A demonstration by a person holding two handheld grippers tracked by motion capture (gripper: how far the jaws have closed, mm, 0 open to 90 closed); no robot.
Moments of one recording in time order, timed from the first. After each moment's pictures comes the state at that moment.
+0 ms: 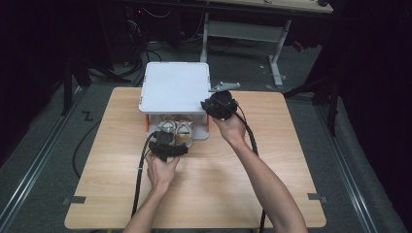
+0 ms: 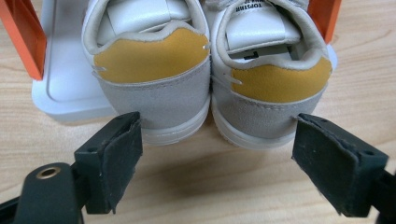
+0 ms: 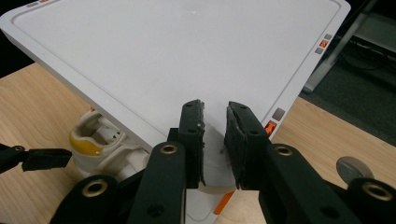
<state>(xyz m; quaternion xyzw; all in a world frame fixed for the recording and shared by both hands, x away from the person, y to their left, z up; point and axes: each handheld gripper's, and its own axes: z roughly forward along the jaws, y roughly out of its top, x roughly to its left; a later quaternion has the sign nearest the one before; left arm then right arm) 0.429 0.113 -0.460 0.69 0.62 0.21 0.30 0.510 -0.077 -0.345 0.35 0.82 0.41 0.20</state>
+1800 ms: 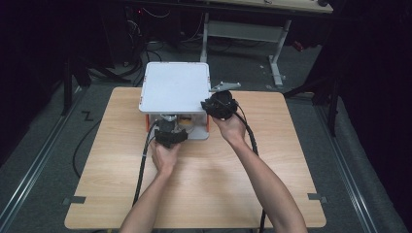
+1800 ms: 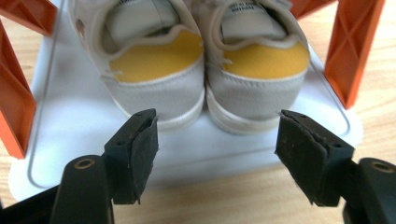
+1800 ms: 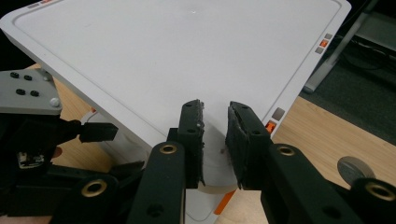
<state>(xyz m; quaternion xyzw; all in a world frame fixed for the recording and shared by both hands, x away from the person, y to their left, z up) 0.469 0.115 -0.465 0.67 0.62 0.24 0.33 0.511 -0.078 -0.345 0.35 0.82 0.41 0.20</state>
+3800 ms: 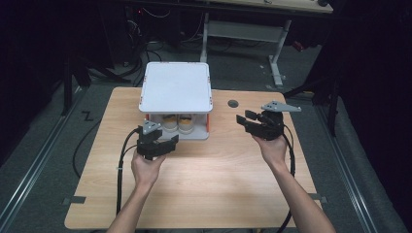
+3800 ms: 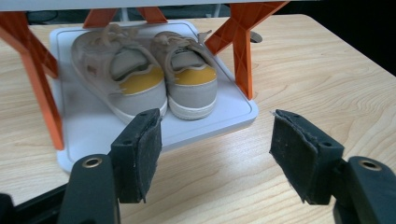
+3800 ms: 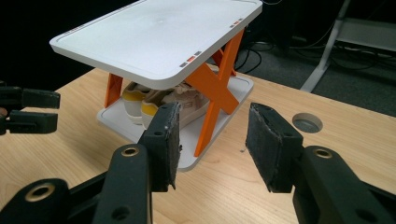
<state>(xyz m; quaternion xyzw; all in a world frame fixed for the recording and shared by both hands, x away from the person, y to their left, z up) 0.389 0.155 -0.407 0.69 0.53 0.22 0.44 0.443 -0.204 -0.341 0.38 0.76 0.49 0.19</state>
